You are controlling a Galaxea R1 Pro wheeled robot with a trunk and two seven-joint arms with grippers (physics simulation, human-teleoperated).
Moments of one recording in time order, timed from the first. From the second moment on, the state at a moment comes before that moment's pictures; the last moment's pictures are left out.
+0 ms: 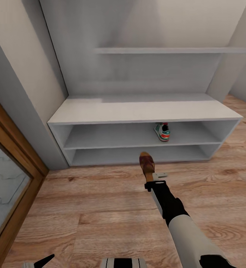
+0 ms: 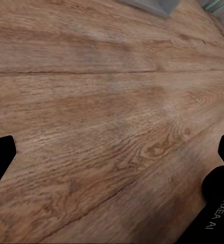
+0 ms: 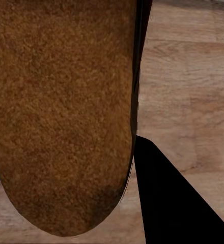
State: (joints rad) left arm -0.09 0.29 0.34 -0.62 0.22 -0.29 -1.30; right arm -0.76 0.17 -0.04 -0.71 0.21 0.53 -0.20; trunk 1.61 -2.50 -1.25
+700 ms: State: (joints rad) left arm -0.09 0.29 0.34 -0.62 0.22 -0.29 -1.31; right arm -0.76 0.17 -0.04 -0.85 0.19 0.60 -0.21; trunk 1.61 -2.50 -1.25
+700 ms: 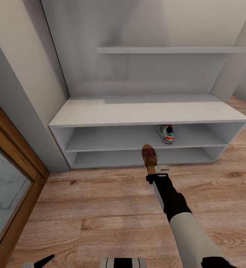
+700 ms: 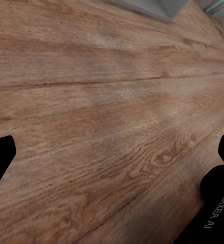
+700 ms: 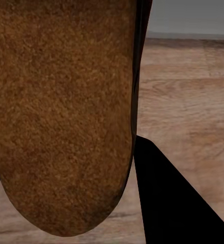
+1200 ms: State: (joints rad) left arm -0.09 0.29 0.34 -0.62 0.22 -0.29 -1.31; right arm -0.76 0.17 -0.04 -0.88 0.18 0.62 -0.21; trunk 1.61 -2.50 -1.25
